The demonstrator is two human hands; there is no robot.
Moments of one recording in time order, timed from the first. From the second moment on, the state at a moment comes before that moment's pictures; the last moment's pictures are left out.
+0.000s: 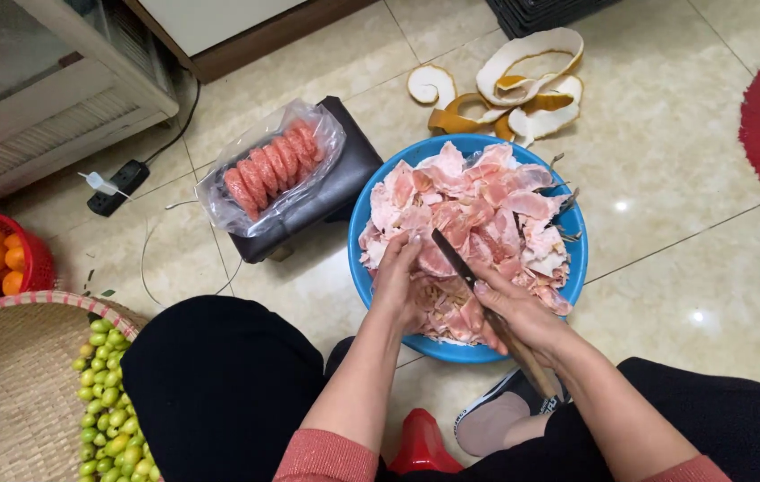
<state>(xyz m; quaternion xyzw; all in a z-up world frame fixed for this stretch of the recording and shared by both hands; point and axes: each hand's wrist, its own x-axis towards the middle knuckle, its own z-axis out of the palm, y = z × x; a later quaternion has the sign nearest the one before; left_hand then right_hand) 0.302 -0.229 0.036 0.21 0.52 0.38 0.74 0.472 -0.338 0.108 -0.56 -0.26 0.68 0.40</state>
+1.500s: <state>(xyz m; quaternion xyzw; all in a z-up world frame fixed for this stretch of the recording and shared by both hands) 0.317 -0.222 0.104 0.00 0.41 0.56 0.72 0.445 -0.349 0.153 -0.70 -0.56 0.39 0.20</state>
